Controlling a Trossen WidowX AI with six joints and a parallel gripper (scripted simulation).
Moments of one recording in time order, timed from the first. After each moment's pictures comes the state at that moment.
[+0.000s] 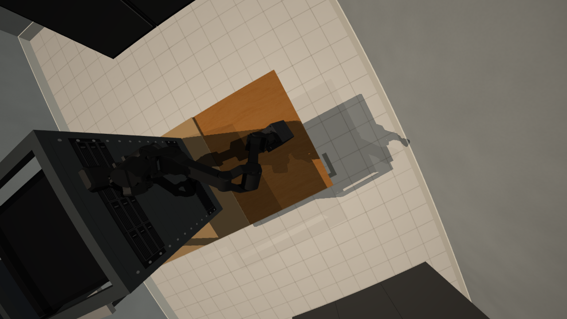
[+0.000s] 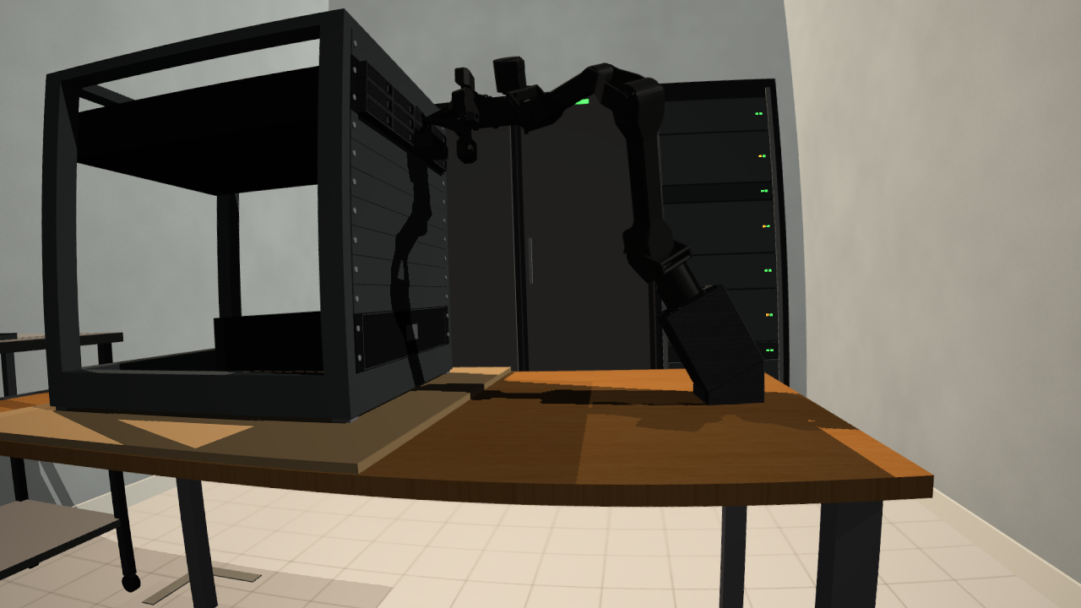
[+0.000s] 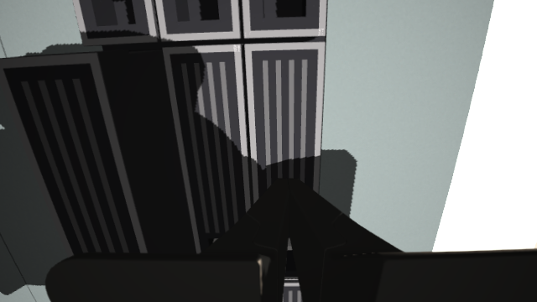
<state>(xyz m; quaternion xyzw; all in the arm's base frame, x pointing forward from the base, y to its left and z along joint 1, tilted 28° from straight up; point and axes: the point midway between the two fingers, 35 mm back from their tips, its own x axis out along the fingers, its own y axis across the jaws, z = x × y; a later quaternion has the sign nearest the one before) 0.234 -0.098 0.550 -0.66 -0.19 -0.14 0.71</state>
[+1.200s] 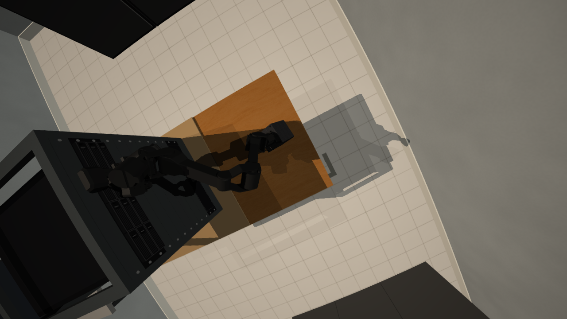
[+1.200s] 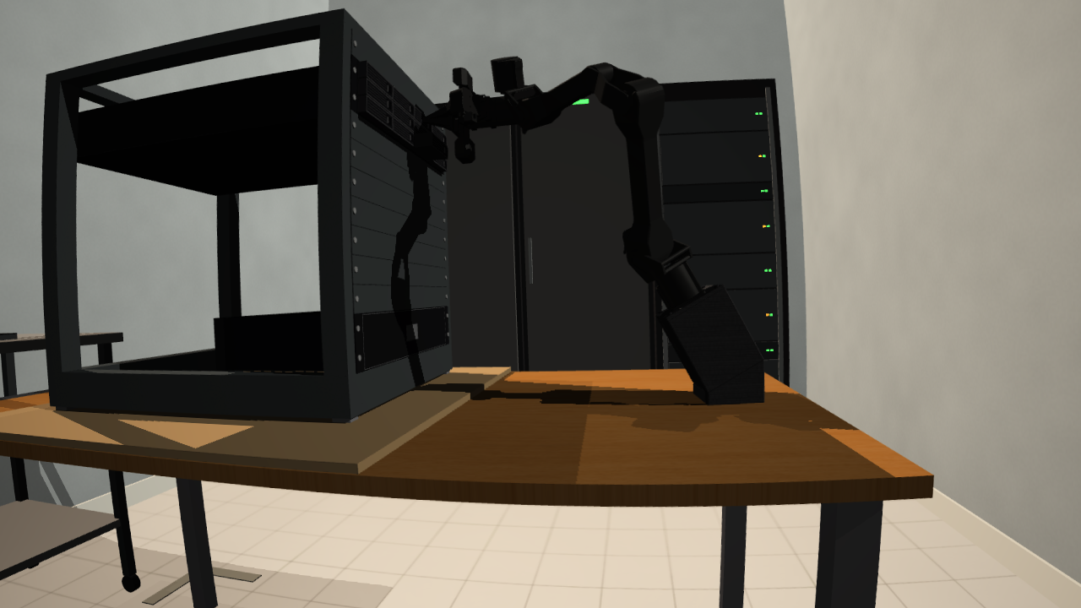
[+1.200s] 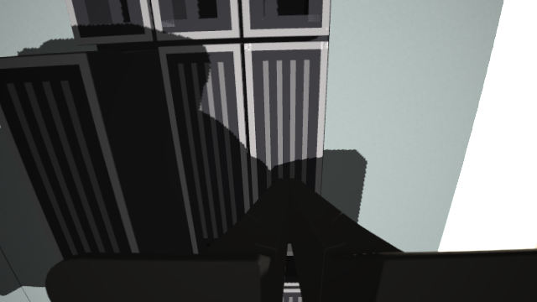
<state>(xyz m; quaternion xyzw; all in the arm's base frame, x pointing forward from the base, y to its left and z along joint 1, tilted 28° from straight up) 0.237 -0.098 0.552 -0.66 -0.19 -0.14 0.71</state>
